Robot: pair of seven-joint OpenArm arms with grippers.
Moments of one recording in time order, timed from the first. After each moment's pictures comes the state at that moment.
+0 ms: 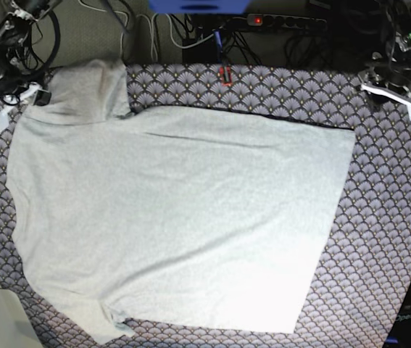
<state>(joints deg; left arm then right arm) 30.7 -8.6 -31.7 116.2 -25.7 -1.1 49.2 -9.2 5.6 51.6 90.5 26.0 39.5 -74.8</state>
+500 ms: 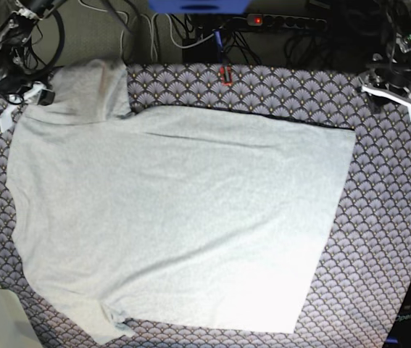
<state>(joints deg) 29.8 -8.5 -31.7 116.2 -25.6 -1.1 49.3 -9.3 2.8 51.6 93.2 25.2 39.5 -76.2</state>
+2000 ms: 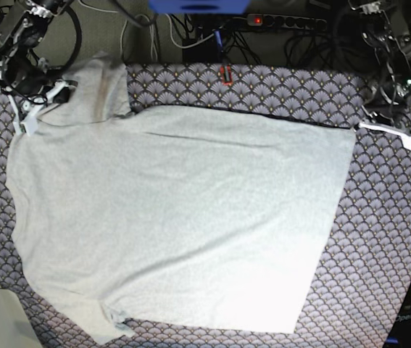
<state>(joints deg) 13.1 -8.4 -31.6 96.0 -25.6 -0.9 49.3 -10.8 1.9 43.9 96.4 25.3 39.7 -78.4</state>
